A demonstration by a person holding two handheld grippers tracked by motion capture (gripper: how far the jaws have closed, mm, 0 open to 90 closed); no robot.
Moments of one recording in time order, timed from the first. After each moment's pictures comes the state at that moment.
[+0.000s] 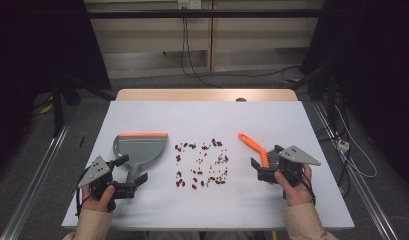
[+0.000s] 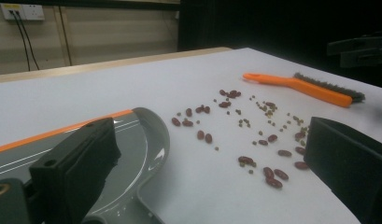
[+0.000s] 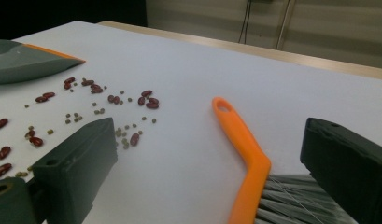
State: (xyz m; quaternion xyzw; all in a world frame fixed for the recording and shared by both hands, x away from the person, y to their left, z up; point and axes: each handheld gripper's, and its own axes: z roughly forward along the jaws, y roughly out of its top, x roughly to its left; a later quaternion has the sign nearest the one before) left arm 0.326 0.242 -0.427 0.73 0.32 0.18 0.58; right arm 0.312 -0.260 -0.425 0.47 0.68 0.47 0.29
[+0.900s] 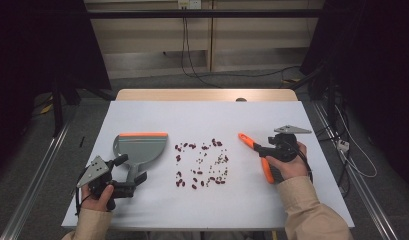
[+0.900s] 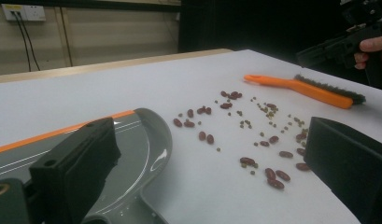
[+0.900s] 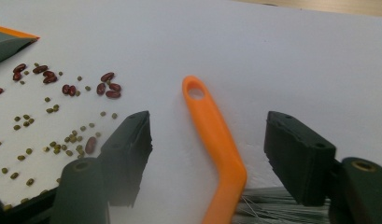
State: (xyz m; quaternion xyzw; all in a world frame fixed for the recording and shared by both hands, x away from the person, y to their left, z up) left arm 0.327 0.244 -0.428 0.72 0.32 0.18 0.59; right arm 0.376 -0.273 -0.419 0.54 0.72 0.39 0.21
